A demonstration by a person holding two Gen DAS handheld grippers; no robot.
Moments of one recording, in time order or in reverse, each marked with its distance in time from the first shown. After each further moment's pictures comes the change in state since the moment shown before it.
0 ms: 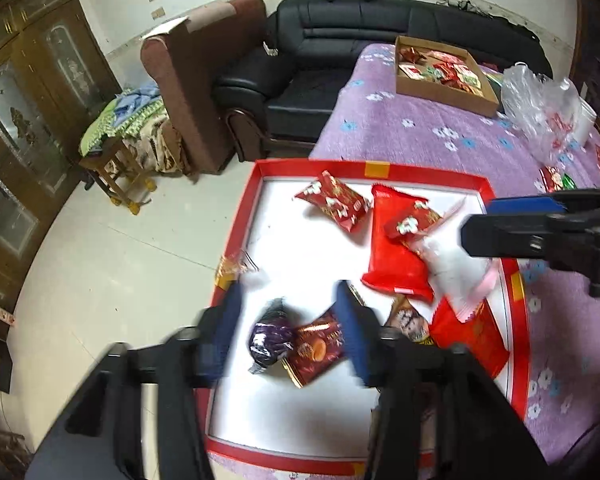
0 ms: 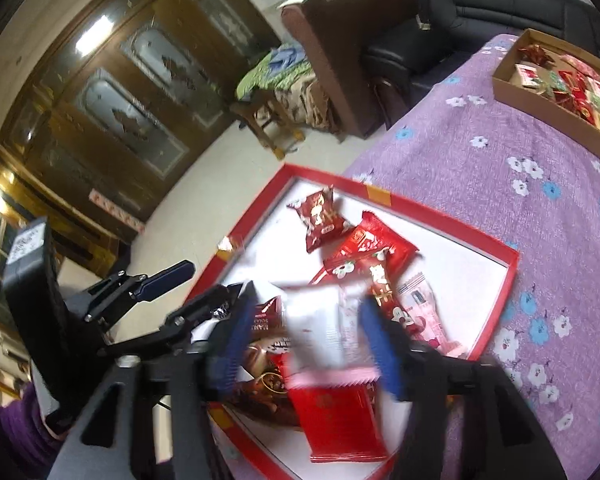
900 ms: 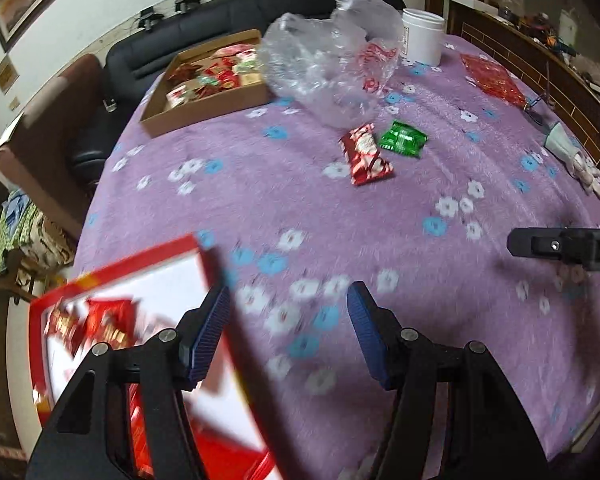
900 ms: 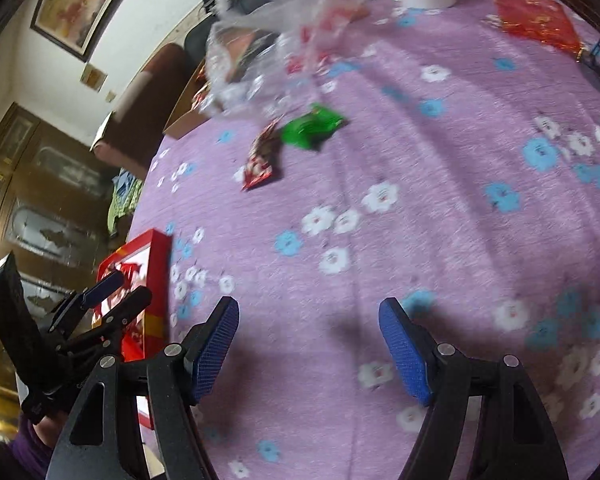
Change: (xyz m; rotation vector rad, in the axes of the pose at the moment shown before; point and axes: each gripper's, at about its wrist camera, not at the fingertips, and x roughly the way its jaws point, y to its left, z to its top) left arm -0.001 -0.238 0.037 0.418 -0.007 -0.296; right arm -0.168 -0.225 -0.171 0.643 -0.223 -0.283
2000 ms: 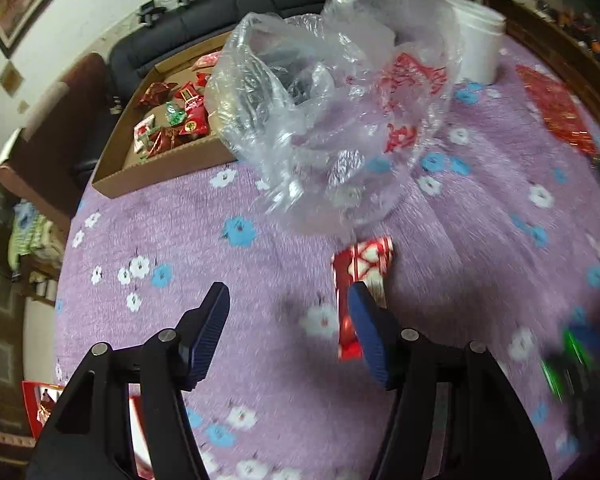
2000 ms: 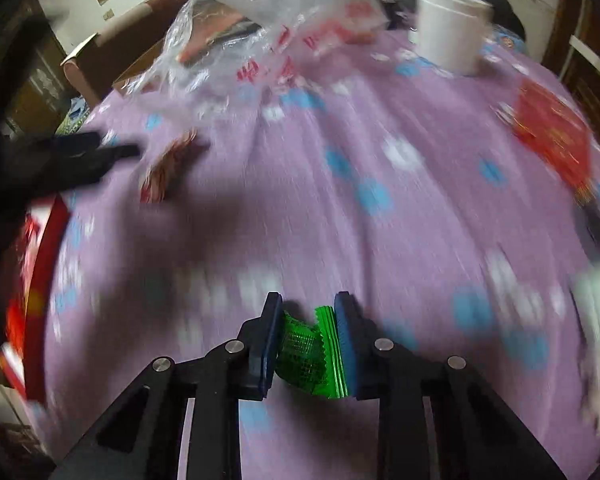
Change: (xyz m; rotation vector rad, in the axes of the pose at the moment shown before) left arm 0.097 -0.051 0.122 -0.035 0.065 0.144; right arm 0.021 -0.025 0.029 -0.340 0.036 -0.322
